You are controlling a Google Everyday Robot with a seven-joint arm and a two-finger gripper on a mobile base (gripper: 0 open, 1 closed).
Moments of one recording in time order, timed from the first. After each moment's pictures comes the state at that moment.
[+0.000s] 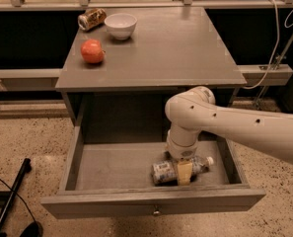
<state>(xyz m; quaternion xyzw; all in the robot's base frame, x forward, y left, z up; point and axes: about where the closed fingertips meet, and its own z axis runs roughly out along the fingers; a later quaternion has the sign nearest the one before) 0.494 -0.099 0.597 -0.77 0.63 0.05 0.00</state>
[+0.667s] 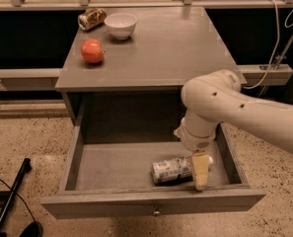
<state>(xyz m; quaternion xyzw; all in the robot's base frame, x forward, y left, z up) 0.486 -0.124 0.661 -0.77 0.63 0.03 0.03</state>
